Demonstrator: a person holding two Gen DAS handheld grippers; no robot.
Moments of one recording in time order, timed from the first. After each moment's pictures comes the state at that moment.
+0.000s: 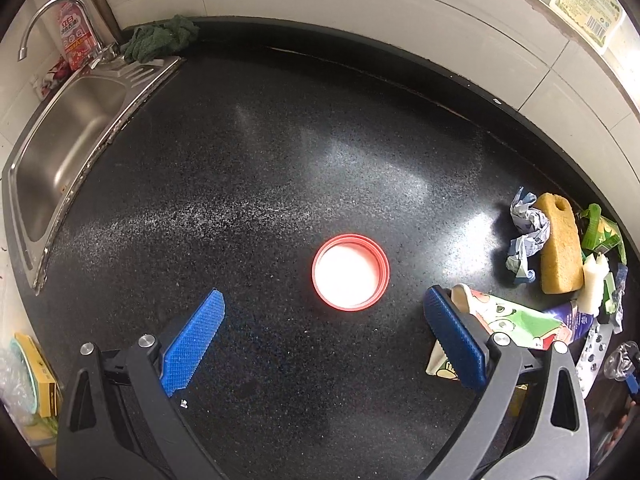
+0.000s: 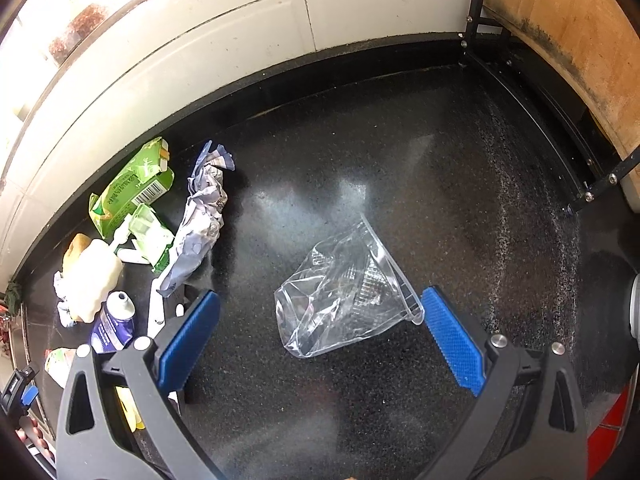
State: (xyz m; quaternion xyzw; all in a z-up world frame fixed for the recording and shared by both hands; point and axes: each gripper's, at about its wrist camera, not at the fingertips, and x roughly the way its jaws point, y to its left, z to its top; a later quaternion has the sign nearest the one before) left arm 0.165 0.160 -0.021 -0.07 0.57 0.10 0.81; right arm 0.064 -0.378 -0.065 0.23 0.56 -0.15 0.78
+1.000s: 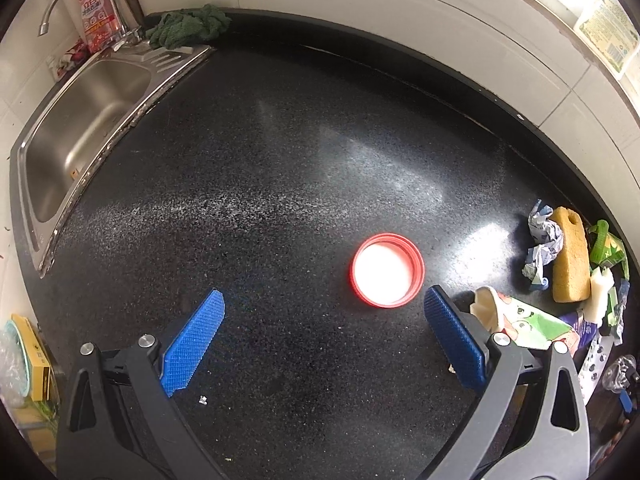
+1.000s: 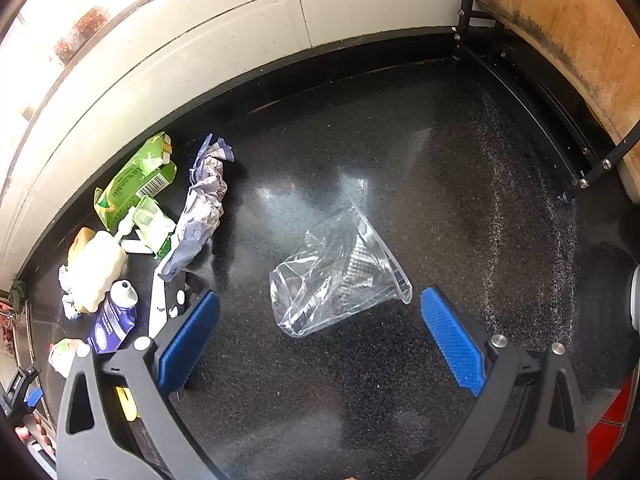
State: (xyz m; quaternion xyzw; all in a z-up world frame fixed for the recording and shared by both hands) left arm 0.150 0.192 -0.021 -0.09 0.57 0.15 0.80; right arm 0.051 -0.373 -0.061 0.24 0.56 -0.15 0.78
